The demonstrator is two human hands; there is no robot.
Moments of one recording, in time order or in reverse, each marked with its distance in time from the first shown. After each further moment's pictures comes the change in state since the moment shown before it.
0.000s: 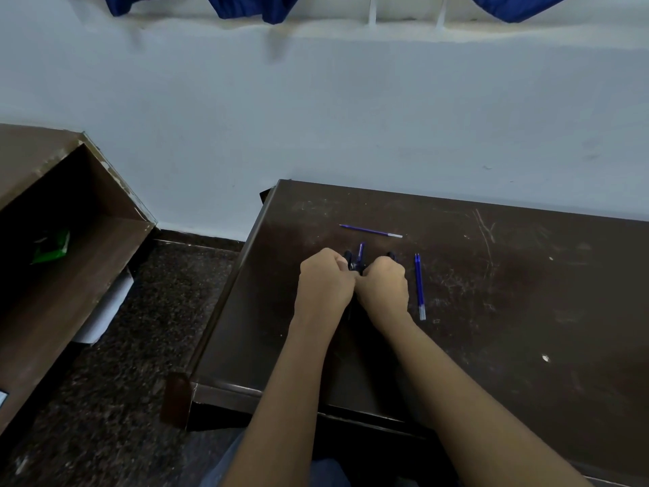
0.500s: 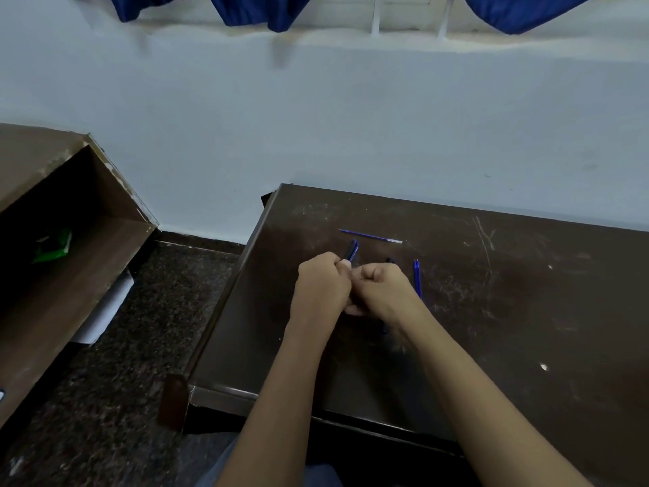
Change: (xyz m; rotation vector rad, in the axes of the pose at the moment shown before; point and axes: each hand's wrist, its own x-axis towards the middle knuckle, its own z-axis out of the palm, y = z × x) left_hand 0.005 -0.001 -0.002 -0.063 -0.024 0.009; right_hand -0.037 -0.015 -0.044 0.556 -0.364 0.030
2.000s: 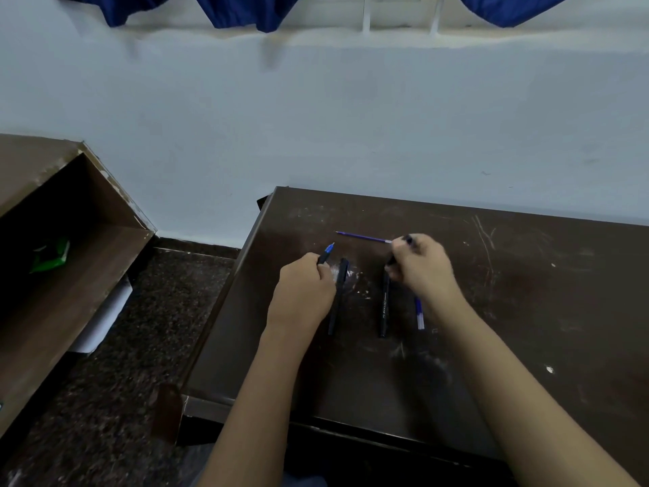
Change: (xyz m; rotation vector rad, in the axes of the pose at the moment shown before) left_hand 0.010 -0.020 -0.003 0.139 0.084 0.106; right_hand 0.046 0.013 -0.048 0.004 0.344 -0.134
